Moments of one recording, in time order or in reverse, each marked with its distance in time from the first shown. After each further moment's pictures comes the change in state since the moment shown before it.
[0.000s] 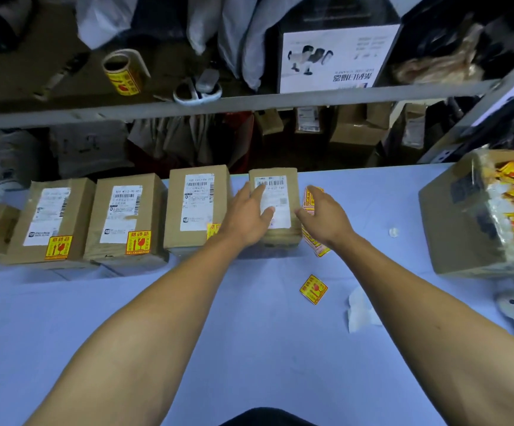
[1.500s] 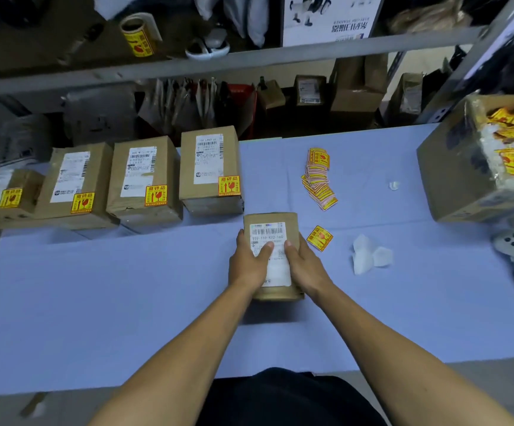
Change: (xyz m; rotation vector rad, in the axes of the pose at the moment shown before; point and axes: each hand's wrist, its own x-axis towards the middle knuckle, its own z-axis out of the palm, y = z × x) left_hand -0.179 -0.028 0.079 -0.573 0.069 -0.461; right_hand -0.166 0.020 0.130 0.570 -0.159 0.224
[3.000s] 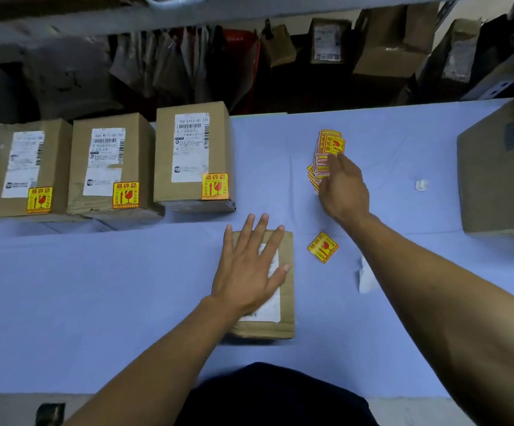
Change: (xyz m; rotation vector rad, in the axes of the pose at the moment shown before) left_hand 0.051 -0.010 0.015 0.997 -0.018 0.725; right_hand 0.170 -0.045 -0.098 -0.753 0.313 -0.245
